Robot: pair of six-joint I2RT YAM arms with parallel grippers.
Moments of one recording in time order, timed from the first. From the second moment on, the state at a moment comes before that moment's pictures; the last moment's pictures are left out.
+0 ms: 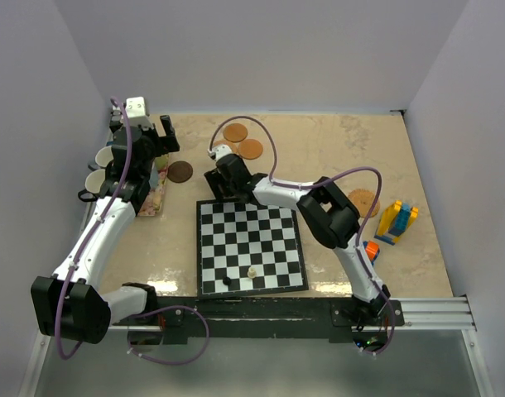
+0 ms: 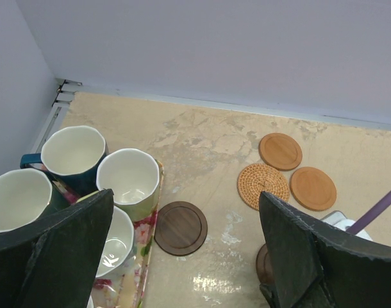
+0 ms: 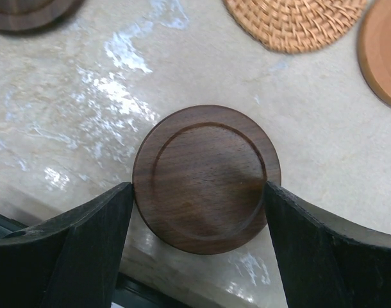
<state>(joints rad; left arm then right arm) -0.15 1.18 1.02 0.01 -0.22 -0.15 0.83 2.27 1.63 -0.04 0.26 0.15</state>
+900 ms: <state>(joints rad) -0.15 1.18 1.02 0.01 -0.22 -0.15 0.66 2.11 1.38 0.04 0.31 0.25</state>
